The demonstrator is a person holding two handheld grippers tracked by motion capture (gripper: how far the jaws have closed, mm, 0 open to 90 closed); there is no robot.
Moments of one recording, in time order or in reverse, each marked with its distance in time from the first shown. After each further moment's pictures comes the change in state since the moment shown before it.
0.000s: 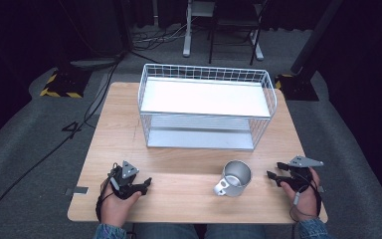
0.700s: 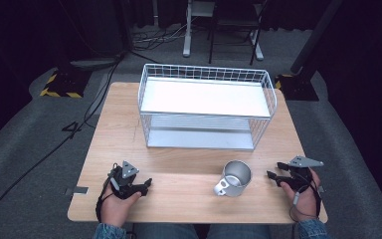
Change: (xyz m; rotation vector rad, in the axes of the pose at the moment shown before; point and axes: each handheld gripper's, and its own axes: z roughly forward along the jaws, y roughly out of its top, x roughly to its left) left arm -0.001 0.000 0.000 0.002 0.012 -0.011; right arm 0.000 0.000 0.000 -0.002 -0.004 -0.001
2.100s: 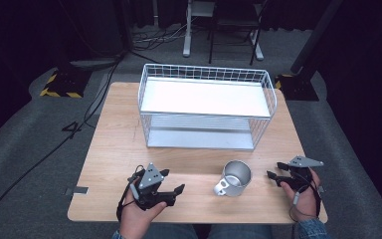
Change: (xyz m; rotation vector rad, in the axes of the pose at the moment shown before) left arm -0.090 0.052 -0.045 -0.203 -0.314 0.079; right arm 0.000 0.000 0.000 0.002 0.002 0.001
